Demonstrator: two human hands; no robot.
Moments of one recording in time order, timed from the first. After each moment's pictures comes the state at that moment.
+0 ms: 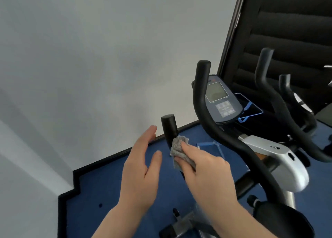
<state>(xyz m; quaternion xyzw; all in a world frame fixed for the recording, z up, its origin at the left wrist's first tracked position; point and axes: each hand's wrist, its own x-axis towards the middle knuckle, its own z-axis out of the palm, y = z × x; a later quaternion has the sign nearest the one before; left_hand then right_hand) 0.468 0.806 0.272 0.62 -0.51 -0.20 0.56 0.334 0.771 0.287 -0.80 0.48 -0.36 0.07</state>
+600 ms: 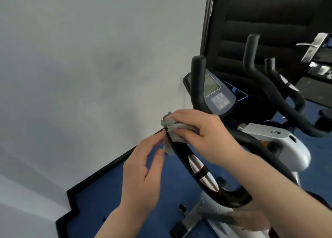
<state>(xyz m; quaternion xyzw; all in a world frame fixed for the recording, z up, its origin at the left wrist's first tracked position) 0.501 0.780 0.281 0.55 -0.56 -0.26 0.57 0.357 0.712 0.332 -0.82 0.36 -0.38 0.25</state>
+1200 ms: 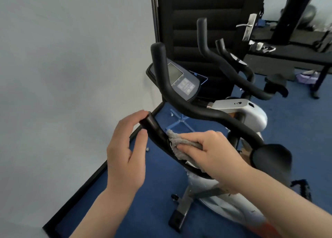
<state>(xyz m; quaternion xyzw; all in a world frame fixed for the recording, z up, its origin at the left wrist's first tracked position) 0.511 0.746 0.290 0.45 -0.68 -0.21 0.54 0.334 0.773 0.295 -0.68 0.60 -0.32 0.28</state>
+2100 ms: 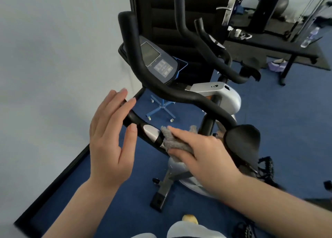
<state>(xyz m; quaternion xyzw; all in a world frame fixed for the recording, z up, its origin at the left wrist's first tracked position) 0.496 0.745 0.261 0.38 -0.77 -0.06 0.51 0.320 0.820 0.287 -0.70 0.65 -0.24 0.16</state>
